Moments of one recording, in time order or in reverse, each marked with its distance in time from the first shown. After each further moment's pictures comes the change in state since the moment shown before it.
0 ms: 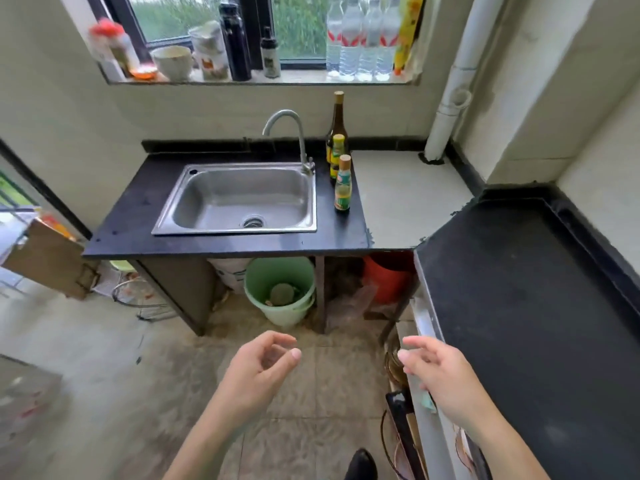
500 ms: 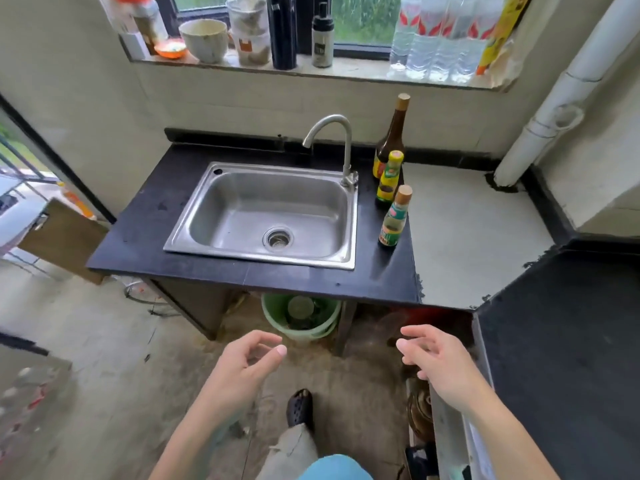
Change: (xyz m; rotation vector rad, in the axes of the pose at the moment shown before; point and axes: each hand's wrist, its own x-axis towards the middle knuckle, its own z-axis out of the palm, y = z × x) left_hand 0.174 -0.006 -0.086 -0.093 0.126 -0.130; right_hand 0.214 -0.095 0.041 -0.135 -0.147 -0.011
